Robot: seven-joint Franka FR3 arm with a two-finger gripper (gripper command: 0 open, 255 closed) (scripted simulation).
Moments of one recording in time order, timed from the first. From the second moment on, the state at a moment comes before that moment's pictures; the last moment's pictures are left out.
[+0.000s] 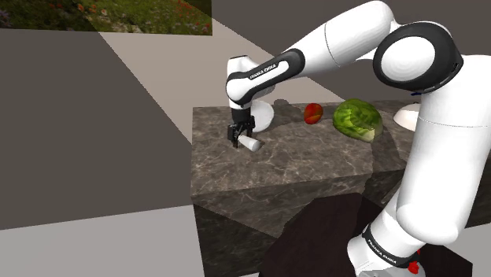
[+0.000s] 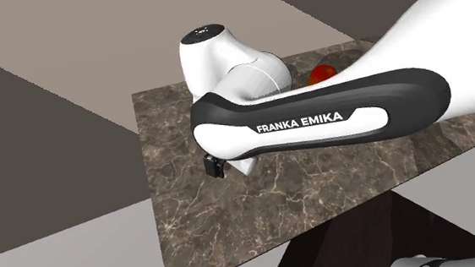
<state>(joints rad) -0.01 0.32 0.11 -1.89 0.01 2.04 -0.05</state>
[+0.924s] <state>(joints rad) -0.03 0.33 0.09 -1.89 -0.01 2.05 -0.05</state>
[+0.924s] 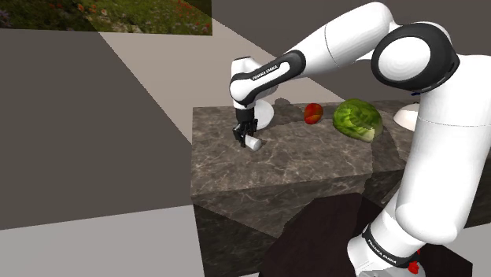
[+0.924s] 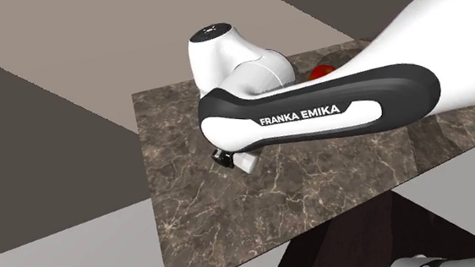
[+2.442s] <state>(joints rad) -0.03 0.22 0.10 -1.76 0.01 1.79 -0.05</state>
